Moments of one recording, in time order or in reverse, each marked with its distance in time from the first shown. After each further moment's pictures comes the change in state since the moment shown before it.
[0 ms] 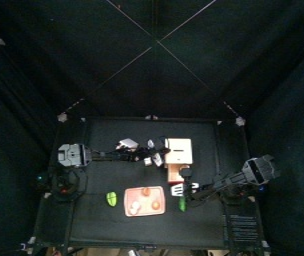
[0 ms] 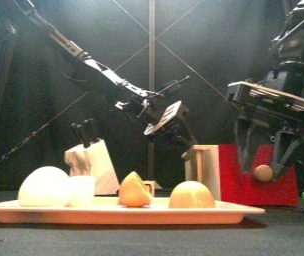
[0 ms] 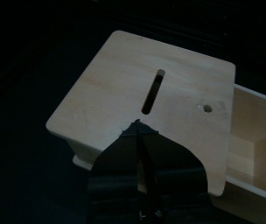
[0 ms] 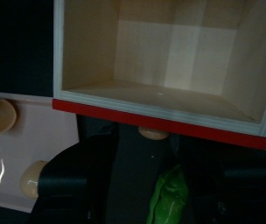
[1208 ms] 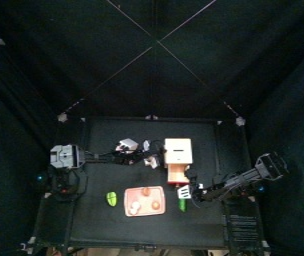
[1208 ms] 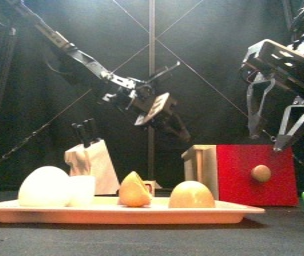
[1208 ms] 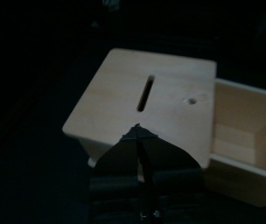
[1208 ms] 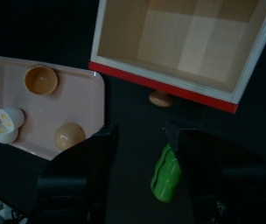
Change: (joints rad) left arm -0.084 -0.150 0.146 0.135 -0.178 0.003; right arm 0.078 -0.189 0.063 -0.043 -0.009 -0.003
